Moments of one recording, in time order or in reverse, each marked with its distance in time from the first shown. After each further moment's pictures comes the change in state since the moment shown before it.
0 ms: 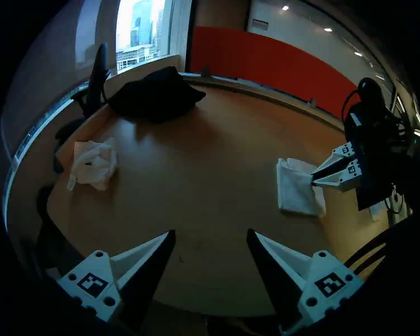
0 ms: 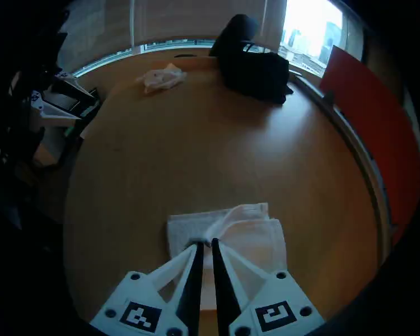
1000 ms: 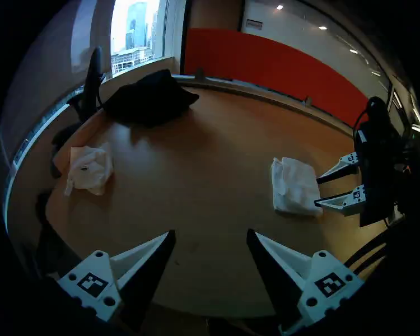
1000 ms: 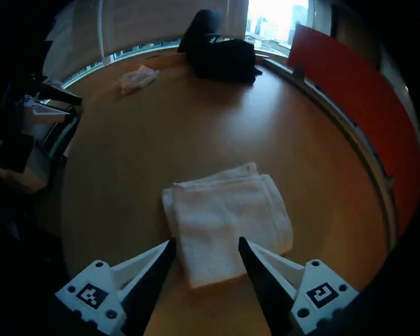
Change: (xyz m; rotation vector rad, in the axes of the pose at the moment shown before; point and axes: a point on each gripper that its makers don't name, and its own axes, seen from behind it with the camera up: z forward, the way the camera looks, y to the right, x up) left arm 0.006 0.011 -0.001 -0.019 0.007 0.026; right arm -0.053 -0.012 -0.019 -0.102 -0.011 0.188
